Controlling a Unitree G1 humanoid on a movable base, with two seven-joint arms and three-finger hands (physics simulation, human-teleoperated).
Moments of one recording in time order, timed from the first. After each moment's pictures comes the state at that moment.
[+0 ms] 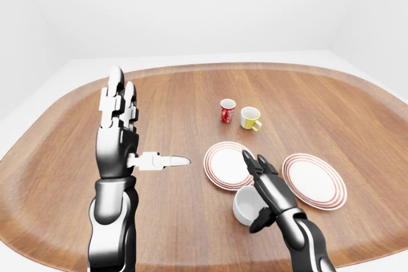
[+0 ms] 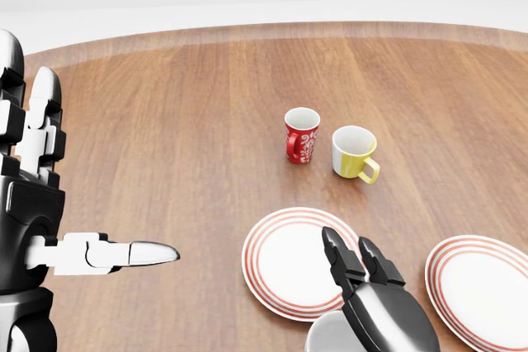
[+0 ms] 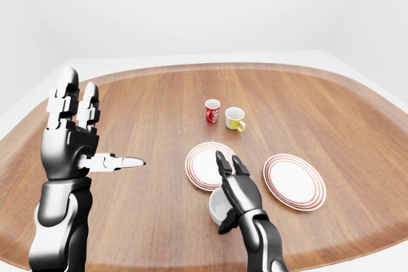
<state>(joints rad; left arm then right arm) -0.03 0.03 0.07 -0.61 0.00 0.09 -0.05 0.30 -0.08 0.14 -0.39 -1.01 0.09 0.33</state>
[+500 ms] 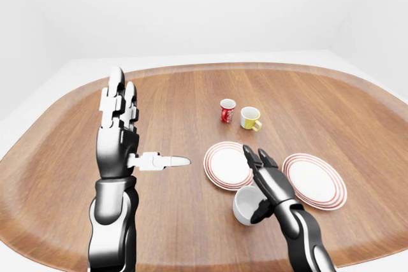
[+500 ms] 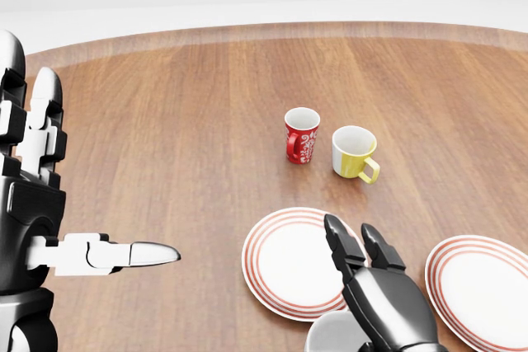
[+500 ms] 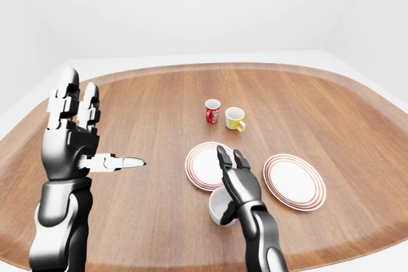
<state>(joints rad) -0.03 0.03 0.07 -0.61 0.00 0.09 -0.05 0.22 -0.08 0.12 -0.32 -1.07 0.09 0.32</state>
